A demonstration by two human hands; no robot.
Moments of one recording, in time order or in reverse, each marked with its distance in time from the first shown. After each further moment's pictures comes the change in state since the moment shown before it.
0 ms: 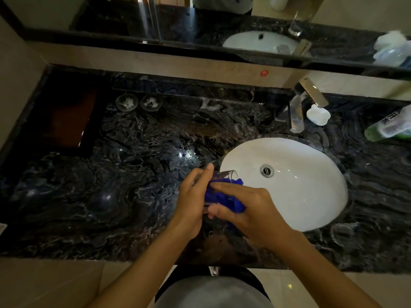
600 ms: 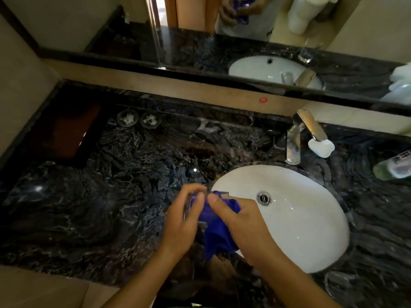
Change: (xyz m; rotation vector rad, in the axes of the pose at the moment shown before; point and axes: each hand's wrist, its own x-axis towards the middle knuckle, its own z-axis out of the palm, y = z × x) left_hand 0.028 -0.026 0.027 0.411 0.047 0.502; right_hand 0.036 0.021 -0.041 0.728 -0.006 0.589
